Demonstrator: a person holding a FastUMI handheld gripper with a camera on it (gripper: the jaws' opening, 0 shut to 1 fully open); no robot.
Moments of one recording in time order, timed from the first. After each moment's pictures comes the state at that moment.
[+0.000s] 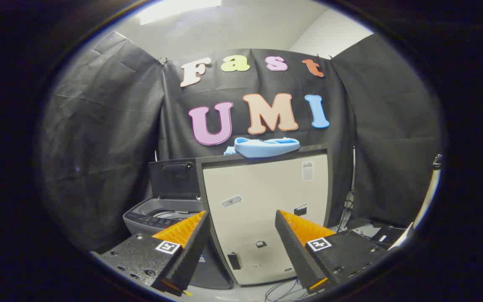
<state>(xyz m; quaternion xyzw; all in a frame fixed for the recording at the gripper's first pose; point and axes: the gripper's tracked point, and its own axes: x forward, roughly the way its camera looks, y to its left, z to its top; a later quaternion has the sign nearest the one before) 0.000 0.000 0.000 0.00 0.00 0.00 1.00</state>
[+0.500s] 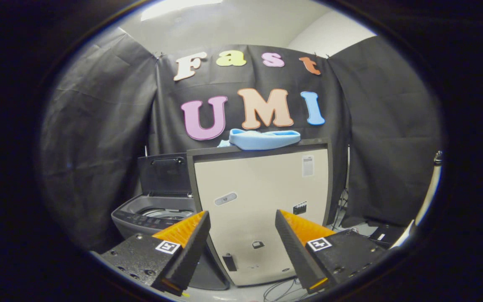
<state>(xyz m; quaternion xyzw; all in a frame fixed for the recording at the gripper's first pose) 0.031 0.001 -0.009 0.01 0.01 -0.03 1.00</state>
